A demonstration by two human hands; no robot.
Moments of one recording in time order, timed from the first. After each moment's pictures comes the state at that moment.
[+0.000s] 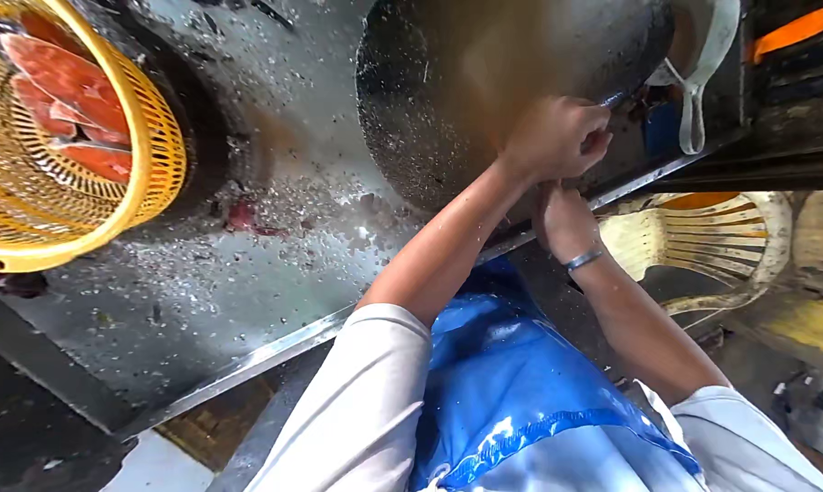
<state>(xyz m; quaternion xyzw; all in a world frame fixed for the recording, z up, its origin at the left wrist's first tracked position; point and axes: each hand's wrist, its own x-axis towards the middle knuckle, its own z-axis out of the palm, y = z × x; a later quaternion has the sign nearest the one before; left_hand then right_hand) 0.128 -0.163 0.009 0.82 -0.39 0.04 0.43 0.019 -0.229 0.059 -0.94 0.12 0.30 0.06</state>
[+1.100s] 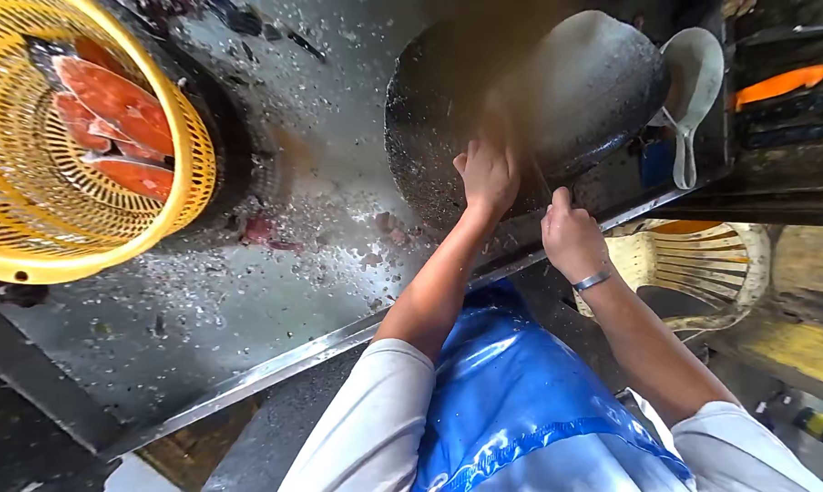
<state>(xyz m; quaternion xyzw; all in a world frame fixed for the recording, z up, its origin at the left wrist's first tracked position) 0.114 -0.106 -0.051 0.89 0.04 -0.01 0.45 0.035 -0.215 0.063 -0.96 0.11 0.27 0.02</state>
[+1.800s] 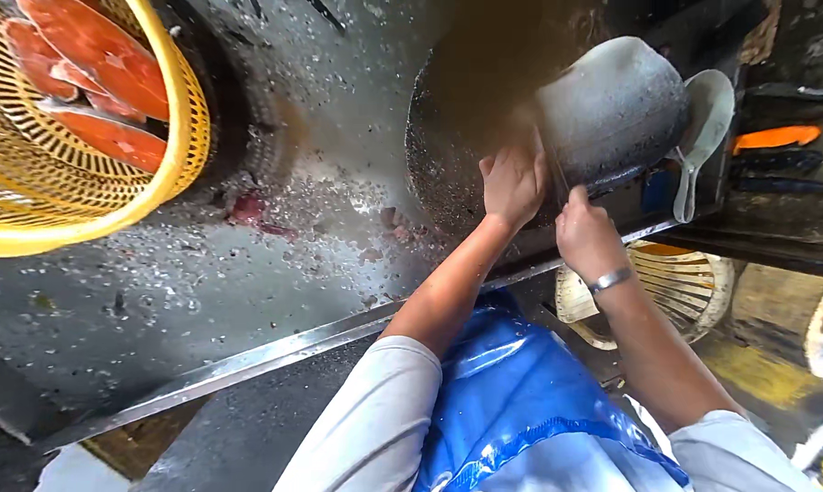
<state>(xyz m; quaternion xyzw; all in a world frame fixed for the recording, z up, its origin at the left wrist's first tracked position) 0.118 -0.116 -0.067 0.90 0.04 0.03 0.44 0.079 -0.195 0.077 -0.95 0.12 0.30 -0.01</state>
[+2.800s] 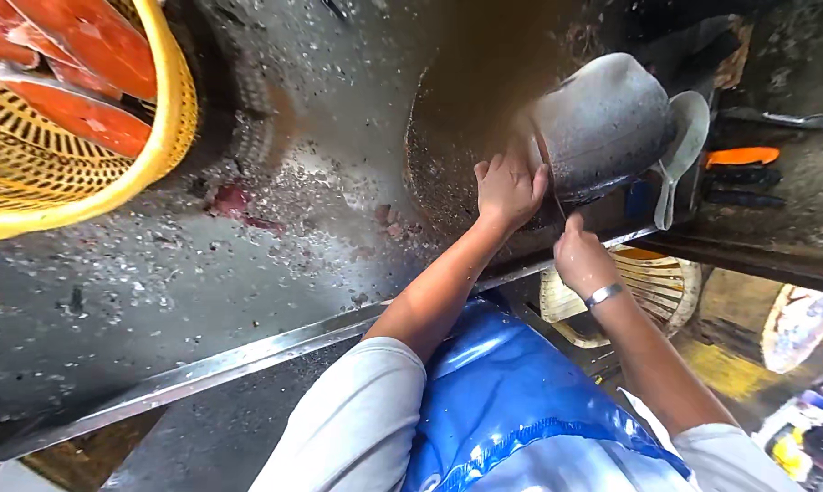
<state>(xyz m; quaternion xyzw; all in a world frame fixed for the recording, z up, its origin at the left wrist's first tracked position) 0.114 -0.100 -0.049 0.90 0.03 -0.05 0.44 0.047 -0.210 0.075 -0.92 0.14 0.36 -0.07</state>
